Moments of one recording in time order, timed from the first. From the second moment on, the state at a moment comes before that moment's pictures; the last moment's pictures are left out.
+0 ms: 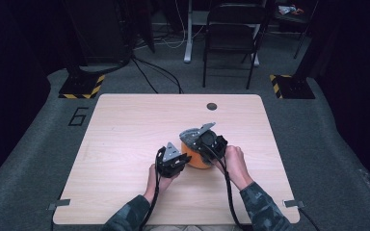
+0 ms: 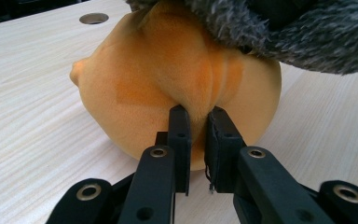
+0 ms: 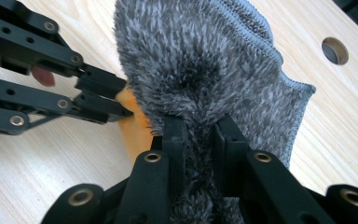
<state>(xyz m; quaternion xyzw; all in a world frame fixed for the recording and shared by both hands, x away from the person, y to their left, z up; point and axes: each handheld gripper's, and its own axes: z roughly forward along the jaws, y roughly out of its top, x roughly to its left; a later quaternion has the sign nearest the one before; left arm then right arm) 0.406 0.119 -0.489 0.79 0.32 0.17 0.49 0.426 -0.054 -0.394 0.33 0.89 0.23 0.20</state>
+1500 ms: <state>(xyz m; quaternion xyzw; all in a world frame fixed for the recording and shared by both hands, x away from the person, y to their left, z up) 0.413 0.127 -0.493 0.78 0.35 0.15 0.50 0.484 -0.134 -0.476 0.47 0.87 0.16 0.08</state>
